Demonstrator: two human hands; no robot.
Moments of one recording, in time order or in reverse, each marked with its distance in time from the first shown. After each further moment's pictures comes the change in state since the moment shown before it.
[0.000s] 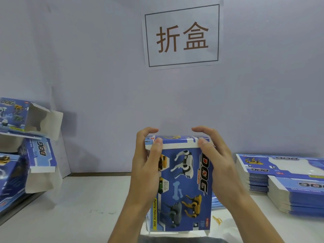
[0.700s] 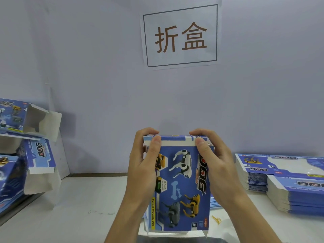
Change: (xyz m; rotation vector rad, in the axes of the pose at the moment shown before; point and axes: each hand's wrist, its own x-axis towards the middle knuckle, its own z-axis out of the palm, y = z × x) left_hand 0.002 0.000 -0.003 0.015 0.013 0.025; right_hand -0.001 0.002 0.000 -0.014 0.027 -0.076
